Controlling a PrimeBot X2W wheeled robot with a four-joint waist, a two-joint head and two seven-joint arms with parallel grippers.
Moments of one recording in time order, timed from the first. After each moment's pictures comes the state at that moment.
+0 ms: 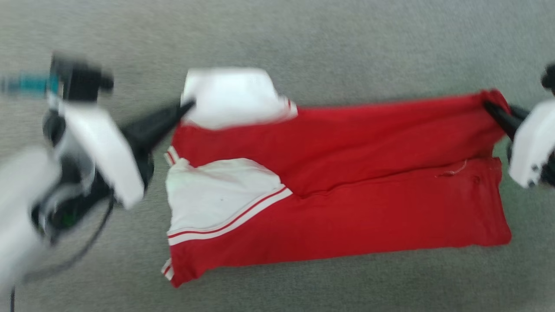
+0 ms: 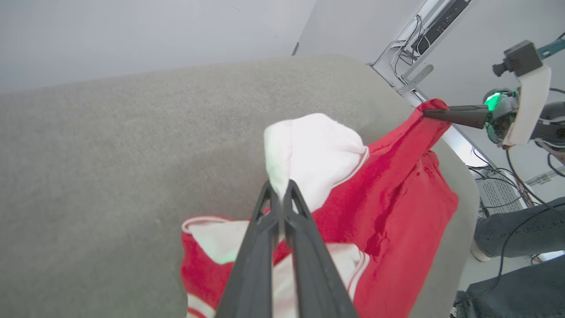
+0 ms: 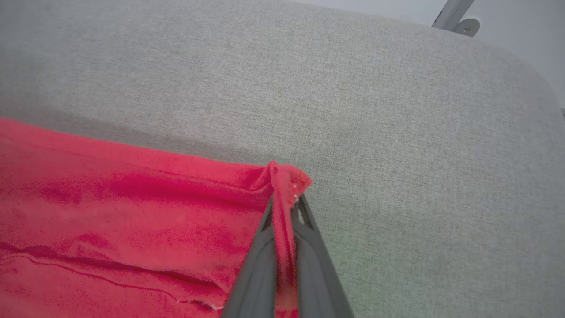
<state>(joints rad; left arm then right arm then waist) -0.98 0.90 -1.11 0.08 -1.39 -0.13 0.03 -0.56 -0.57 0.20 0.16 0.63 0.13 0.60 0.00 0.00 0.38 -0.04</state>
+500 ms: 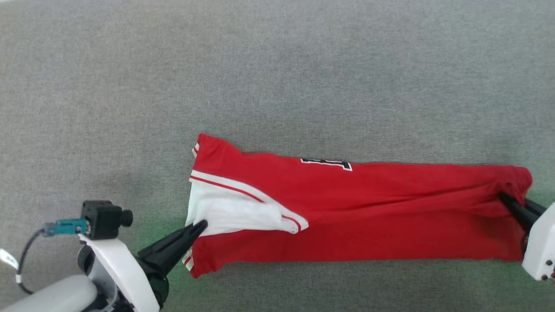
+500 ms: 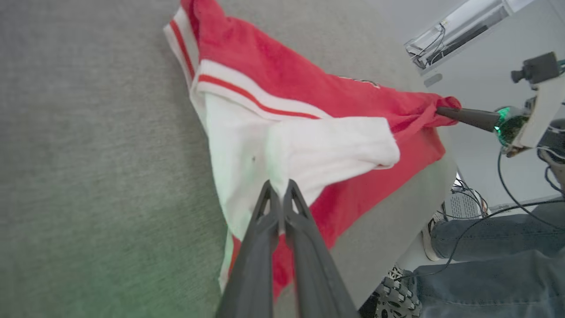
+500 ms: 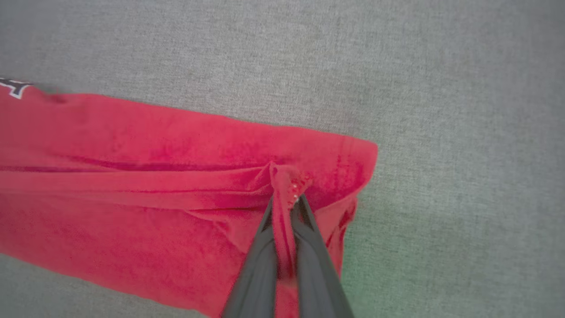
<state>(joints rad) -0.59 0.96 -1.21 -0.05 -1.42 -0.13 -0.24 -0.08 -0.49 -0.08 -0.14 0.58 0.13 0.70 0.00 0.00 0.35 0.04</state>
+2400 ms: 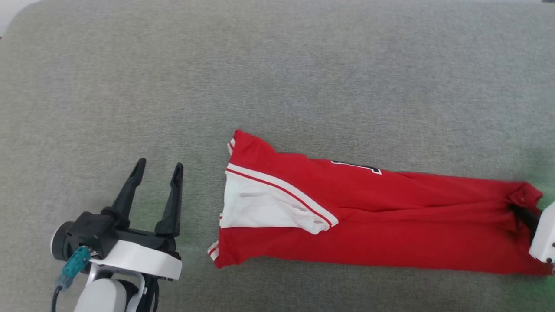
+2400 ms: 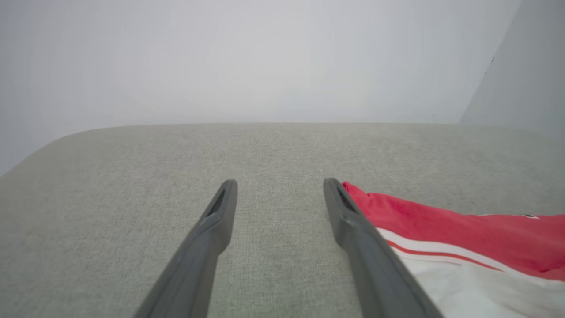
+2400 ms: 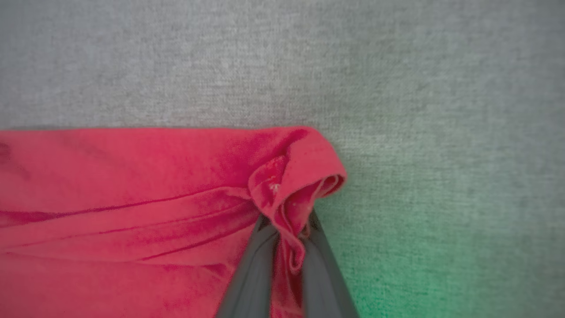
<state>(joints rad) -0.14 0.22 -0.14 0.10 -0.29 -0.13 -0.26 -0.19 -0.39 -0.20 0.19 0.55 0.13 0.76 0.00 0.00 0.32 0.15</state>
